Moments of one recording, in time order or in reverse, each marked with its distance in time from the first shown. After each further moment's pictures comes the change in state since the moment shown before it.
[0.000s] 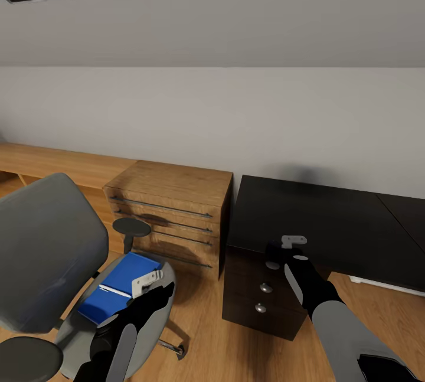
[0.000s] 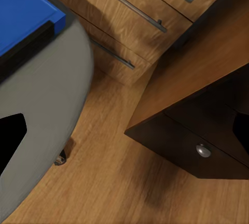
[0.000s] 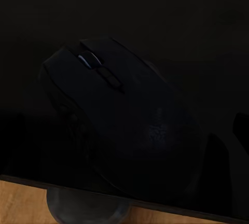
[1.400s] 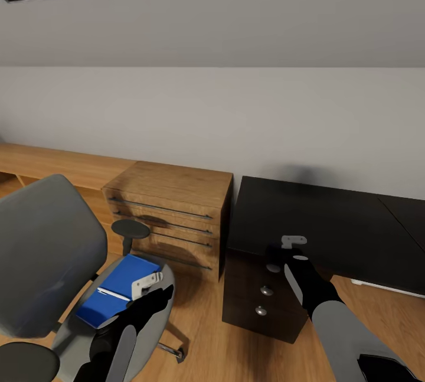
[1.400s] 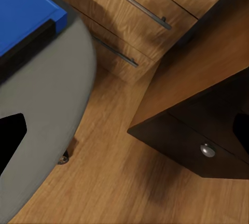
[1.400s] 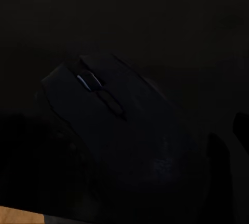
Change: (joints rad) left arm 0.000 0.007 0.002 0.020 -0.001 0.000 0.000; right arm 0.000 0.000 0.000 0.001 0.001 0.000 0.000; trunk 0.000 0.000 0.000
